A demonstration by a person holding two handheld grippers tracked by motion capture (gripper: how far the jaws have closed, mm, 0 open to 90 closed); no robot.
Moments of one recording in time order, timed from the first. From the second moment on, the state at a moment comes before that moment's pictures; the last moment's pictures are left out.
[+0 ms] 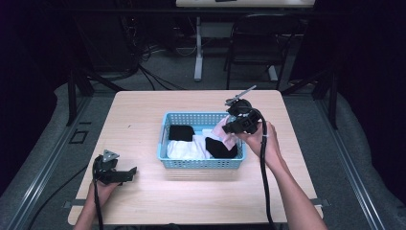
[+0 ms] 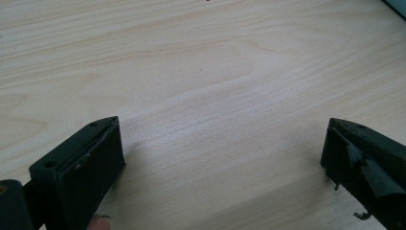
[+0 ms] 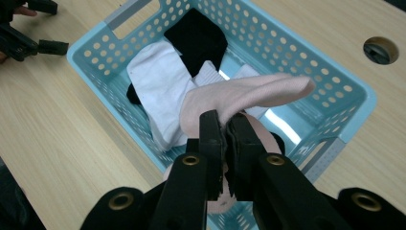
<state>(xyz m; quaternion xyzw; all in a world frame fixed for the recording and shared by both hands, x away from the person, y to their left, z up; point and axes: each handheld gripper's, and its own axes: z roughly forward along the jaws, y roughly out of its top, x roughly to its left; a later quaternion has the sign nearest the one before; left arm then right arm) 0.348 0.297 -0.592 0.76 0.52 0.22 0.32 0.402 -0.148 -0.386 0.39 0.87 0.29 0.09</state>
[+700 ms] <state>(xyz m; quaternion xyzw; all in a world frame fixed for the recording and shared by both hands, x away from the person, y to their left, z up) 0.349 0.296 -0.593 0.76 0.52 0.22 0.32 0.386 -0.210 -0.352 0.42 0.84 0.31 0.14</state>
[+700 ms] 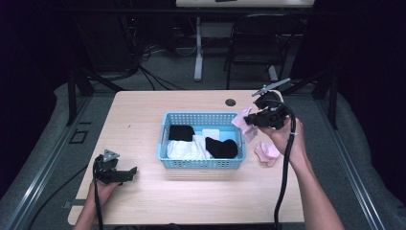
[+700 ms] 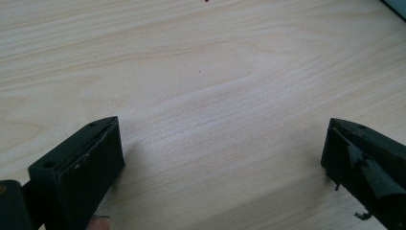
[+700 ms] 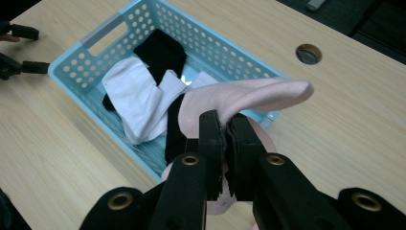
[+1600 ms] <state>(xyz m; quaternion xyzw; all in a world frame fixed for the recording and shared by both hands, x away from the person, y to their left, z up) 0.350 0.296 -0.593 0.76 0.52 0.22 0.32 0.402 -0.285 -0.445 0.51 0.82 0.24 0.11</state>
